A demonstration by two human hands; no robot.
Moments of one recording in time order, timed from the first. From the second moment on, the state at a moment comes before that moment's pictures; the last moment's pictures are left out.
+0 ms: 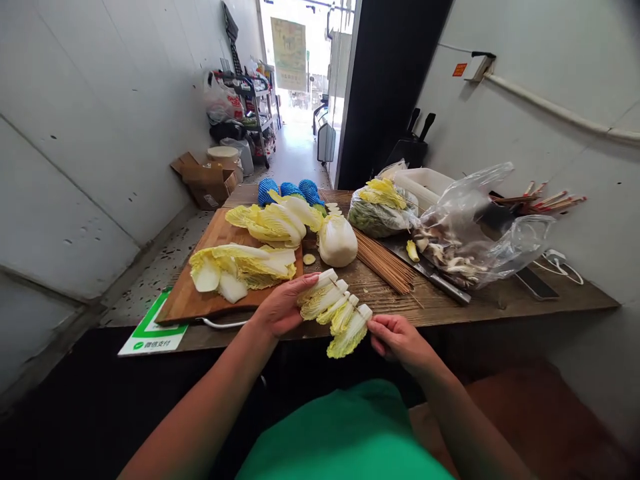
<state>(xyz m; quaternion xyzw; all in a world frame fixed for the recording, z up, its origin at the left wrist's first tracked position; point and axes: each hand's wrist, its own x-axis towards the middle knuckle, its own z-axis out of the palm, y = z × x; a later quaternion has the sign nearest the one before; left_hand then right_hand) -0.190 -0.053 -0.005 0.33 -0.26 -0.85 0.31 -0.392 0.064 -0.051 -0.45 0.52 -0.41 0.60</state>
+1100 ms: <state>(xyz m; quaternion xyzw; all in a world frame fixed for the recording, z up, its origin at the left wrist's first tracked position) -0.181 -0.059 -0.003 0.41 -0.45 -0.73 0.30 -0.391 0.063 -0.039 -0.40 0.43 -0.51 0.63</state>
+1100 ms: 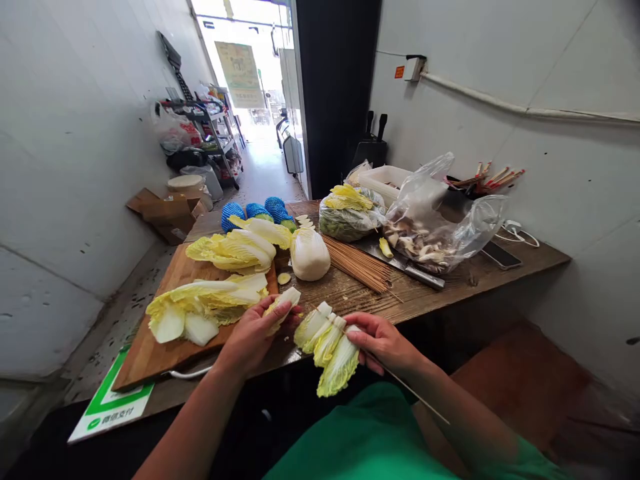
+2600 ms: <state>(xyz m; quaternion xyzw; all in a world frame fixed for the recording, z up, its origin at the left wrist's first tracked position) -0.255 0.061 -0.065 0.37 -0.32 -0.82 0.30 -0.352 0.021 -0.024 -0.35 0.56 -0.69 0.29</state>
